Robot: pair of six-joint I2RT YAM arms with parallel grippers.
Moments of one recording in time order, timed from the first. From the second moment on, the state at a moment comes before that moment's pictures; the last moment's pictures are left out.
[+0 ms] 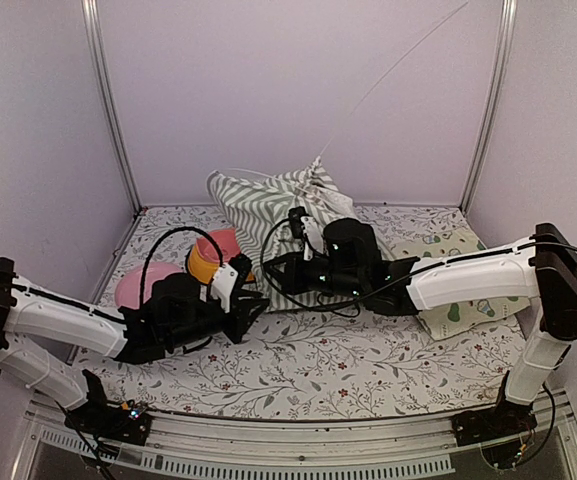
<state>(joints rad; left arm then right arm) -1.01 1.36 0.48 0.60 -0.17 -0.14 1.02 1.76 1.12 0.36 -0.02 0.59</state>
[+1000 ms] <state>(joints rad) -1.01 1.27 0.50 0.45 -0.18 -0.15 1.05 1.76 1.14 0.37 0.02 0.57</state>
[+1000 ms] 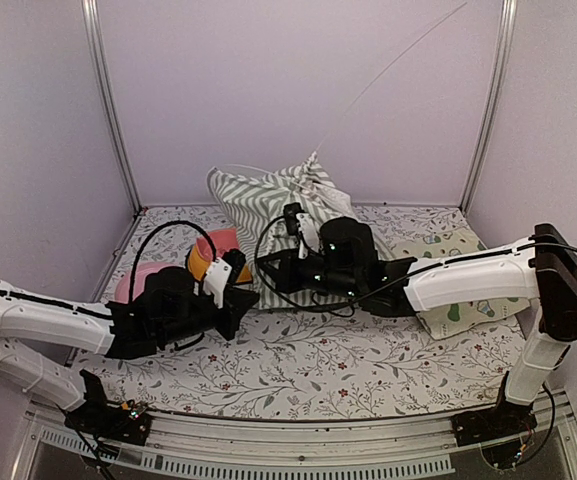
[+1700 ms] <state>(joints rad) -1.00 1.24 0.54 0.34 -0.15 -0.15 1.06 1.78 1.16 0.37 0.04 0.54</state>
